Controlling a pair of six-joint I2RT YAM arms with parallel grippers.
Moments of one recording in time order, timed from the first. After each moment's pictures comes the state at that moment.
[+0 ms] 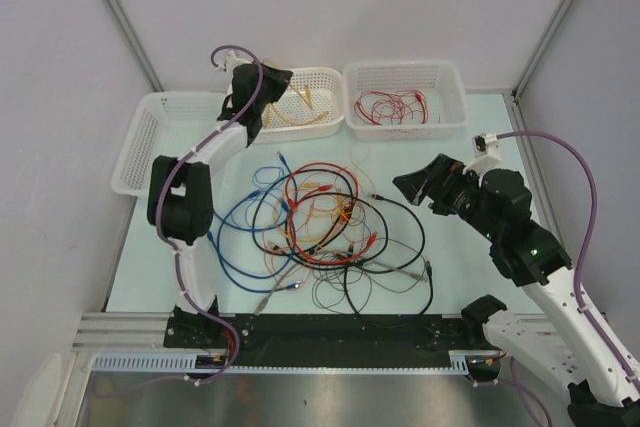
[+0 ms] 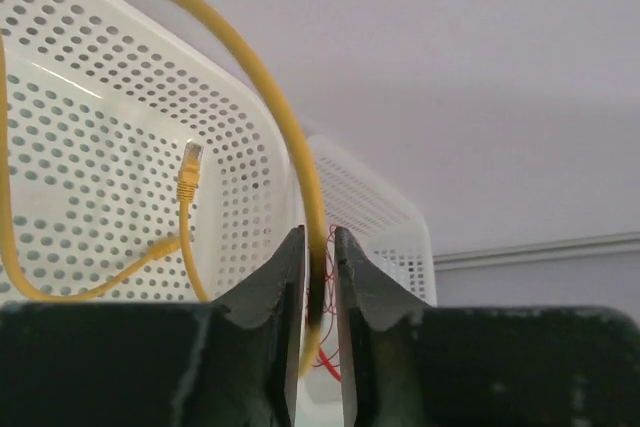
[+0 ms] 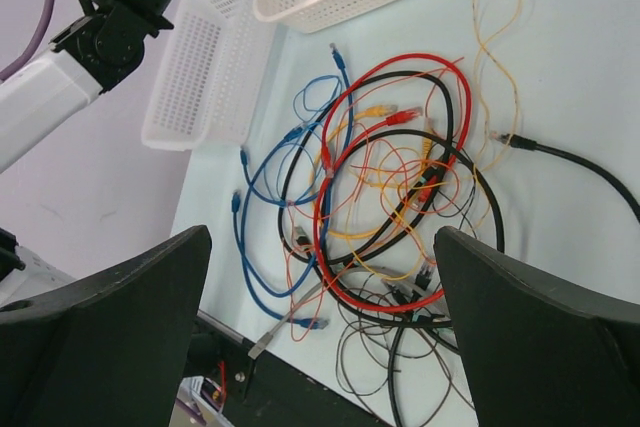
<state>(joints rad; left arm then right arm) -0.25 1.98 1.55 0.29 -0.04 -1.01 0.50 0.71 0.91 -0.46 -0.07 0.75</state>
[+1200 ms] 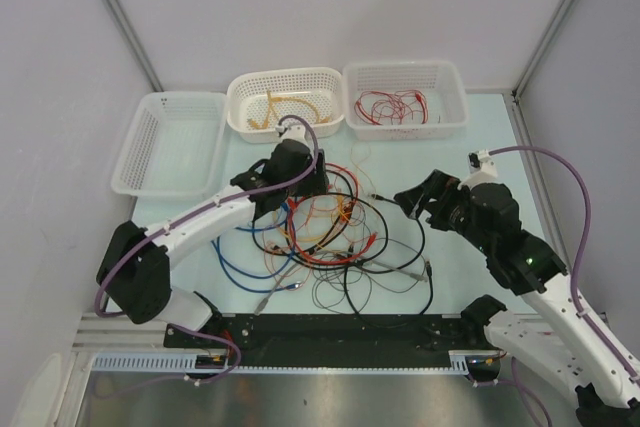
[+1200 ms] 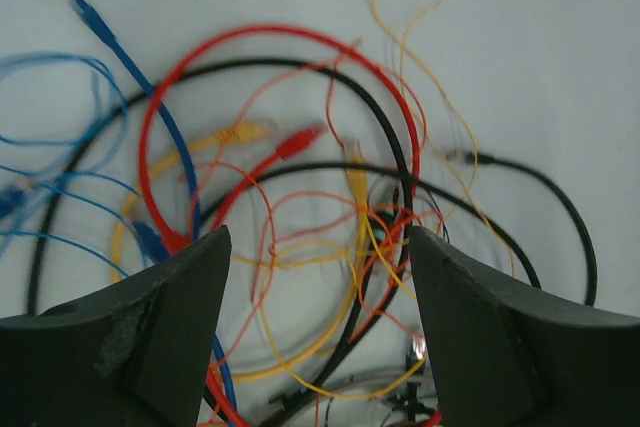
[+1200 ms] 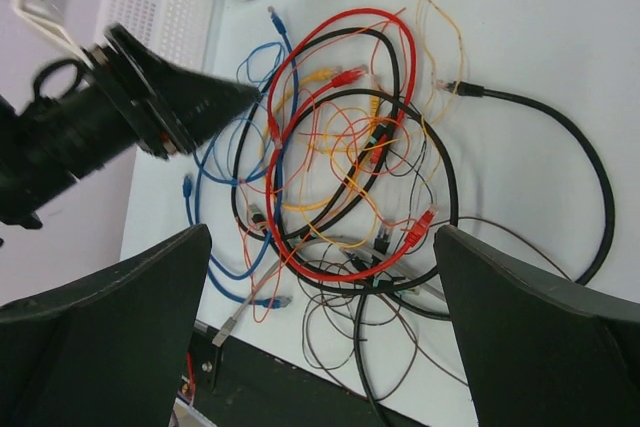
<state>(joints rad) -0.69 1.45 1.09 -0.28 -0.29 -0.53 0.57 0.67 0.83 -0.53 0.05 0.77</state>
